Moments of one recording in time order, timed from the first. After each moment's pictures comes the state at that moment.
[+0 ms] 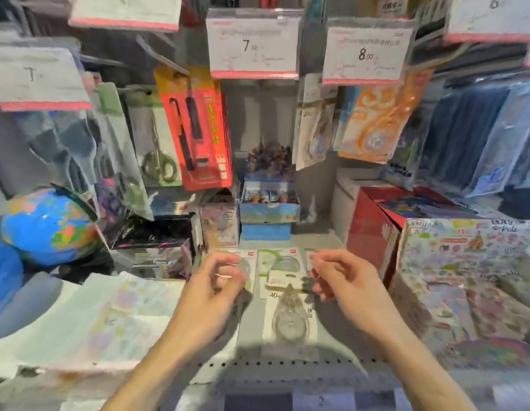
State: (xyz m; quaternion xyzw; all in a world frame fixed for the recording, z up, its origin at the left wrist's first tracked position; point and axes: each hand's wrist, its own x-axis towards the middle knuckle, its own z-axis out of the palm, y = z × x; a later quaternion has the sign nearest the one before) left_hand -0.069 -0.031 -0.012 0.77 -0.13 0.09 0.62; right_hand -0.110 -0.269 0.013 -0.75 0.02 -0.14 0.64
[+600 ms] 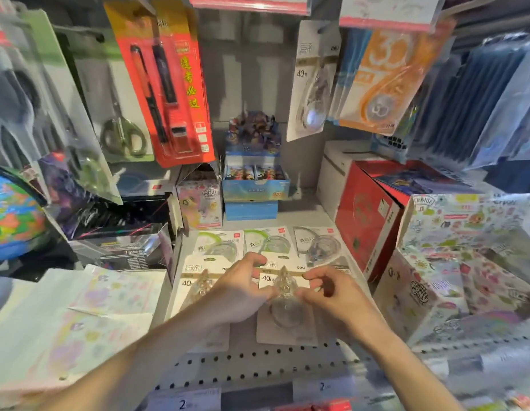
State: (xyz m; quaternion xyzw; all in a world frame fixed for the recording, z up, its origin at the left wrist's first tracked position) left_hand -0.026 -0.073 -0.037 0.90 -0.17 -0.16 0.37; right_hand -0.099 -0.271 -0.049 -0.86 0.13 -0.04 0.49
